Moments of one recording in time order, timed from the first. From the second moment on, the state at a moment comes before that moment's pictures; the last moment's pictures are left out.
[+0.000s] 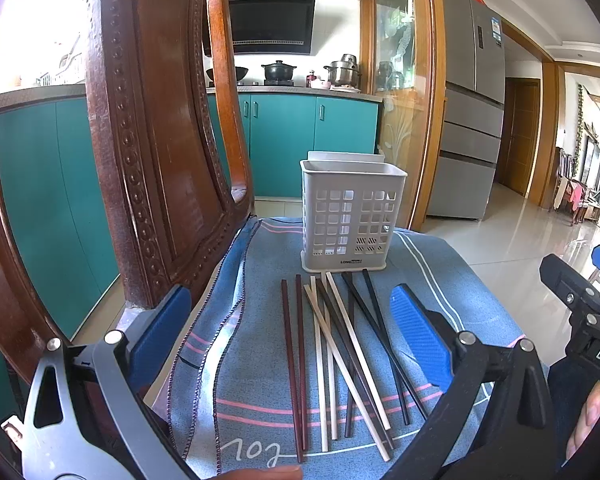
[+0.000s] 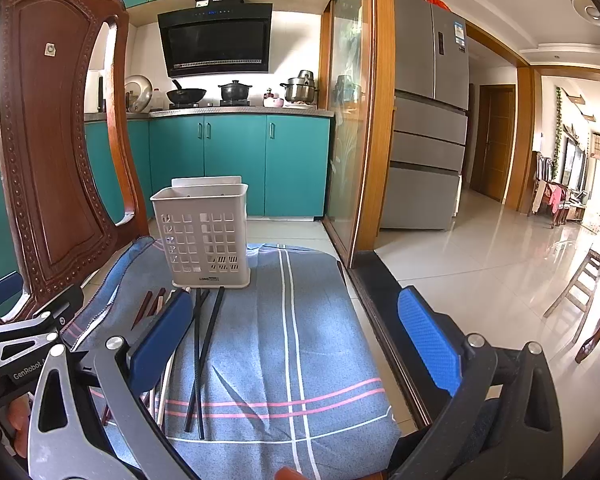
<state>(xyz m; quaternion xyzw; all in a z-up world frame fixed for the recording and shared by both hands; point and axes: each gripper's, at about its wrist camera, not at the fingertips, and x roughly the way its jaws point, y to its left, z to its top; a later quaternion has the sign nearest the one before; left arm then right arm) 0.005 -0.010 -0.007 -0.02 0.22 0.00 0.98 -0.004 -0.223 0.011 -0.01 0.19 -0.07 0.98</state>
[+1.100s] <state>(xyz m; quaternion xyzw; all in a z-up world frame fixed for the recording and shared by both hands) 0.003 -0.015 -0.008 -0.01 0.22 0.00 0.98 -0.004 -0.225 0.006 0.00 0.19 -0.07 0.98</state>
